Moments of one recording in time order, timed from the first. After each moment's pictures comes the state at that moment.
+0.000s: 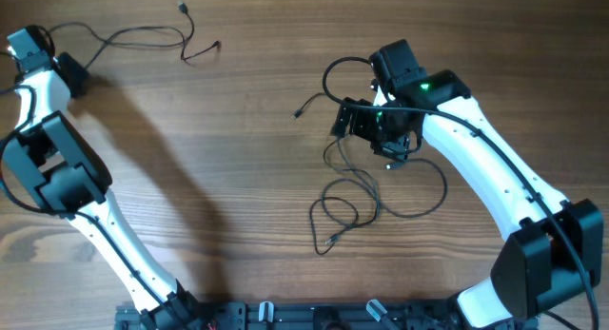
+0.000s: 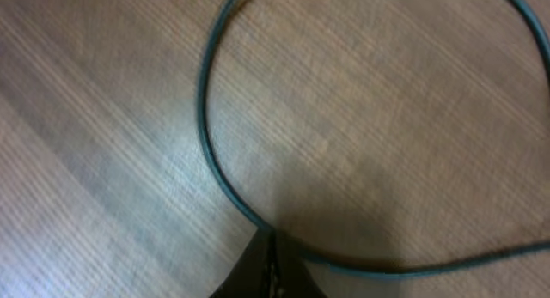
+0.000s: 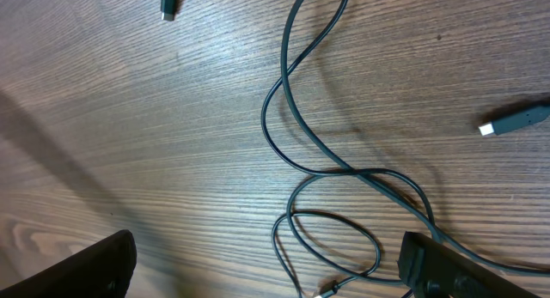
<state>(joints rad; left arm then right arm) 0.51 2.52 1.98 -0.36 -0.11 -0.27 0.40 1.70 1.37 -0.98 -0.31 0.69</state>
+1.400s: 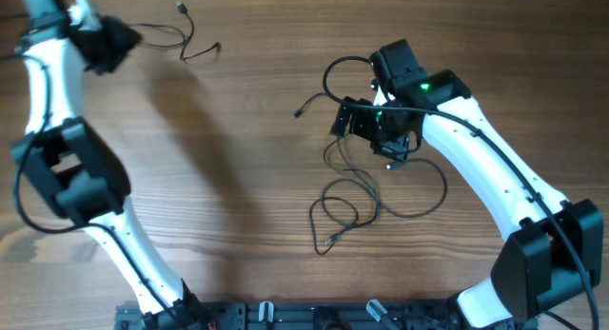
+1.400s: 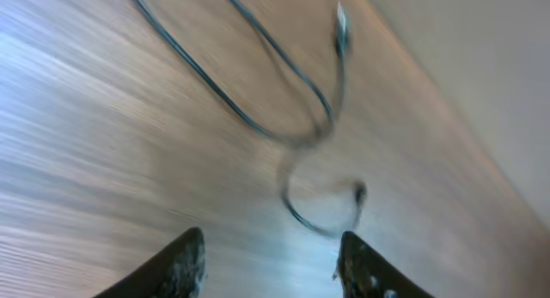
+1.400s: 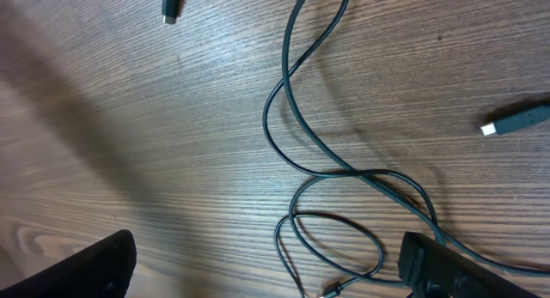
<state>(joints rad) 0.35 2.30 2.02 -0.80 0.44 -0.36 0.40 1.70 1.37 -0.98 -0.31 0.71</state>
